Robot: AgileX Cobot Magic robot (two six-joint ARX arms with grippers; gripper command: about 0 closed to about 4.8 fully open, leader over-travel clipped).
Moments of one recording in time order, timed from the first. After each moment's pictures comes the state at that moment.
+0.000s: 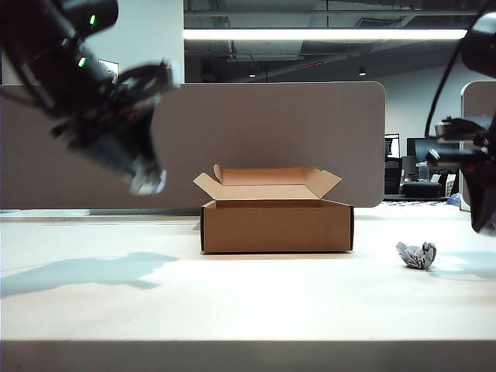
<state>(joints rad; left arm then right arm) -0.40 1.49 1.07 -0.45 0.24 0.16 0.08 1.50 0.92 -0.46 0.06 0.07</state>
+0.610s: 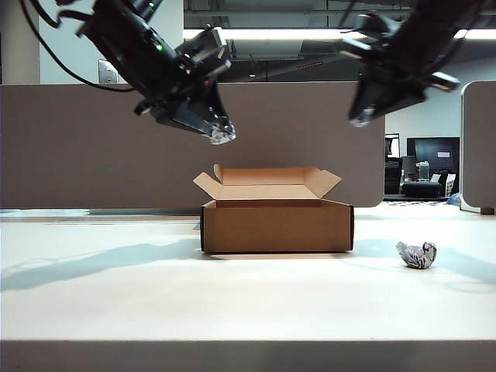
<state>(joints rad) -0.42 1.74 1.36 -0.20 0.33 0.05 0.25 1.57 1.25 -0.27 -0.13 0.13</state>
